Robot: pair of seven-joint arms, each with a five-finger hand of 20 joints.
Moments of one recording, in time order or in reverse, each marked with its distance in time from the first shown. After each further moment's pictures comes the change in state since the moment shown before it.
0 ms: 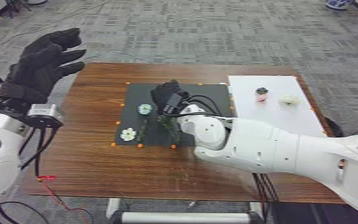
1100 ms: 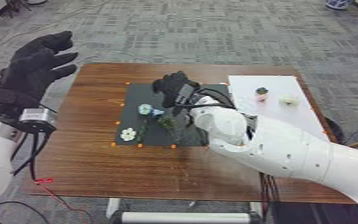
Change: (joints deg) left arm 4.4 -0.4 -3.6 -1.4 0.0 0.5 0.6; right arm -7.4 9.6 16.4 -11.6 -0.3 -6.7 -11.2
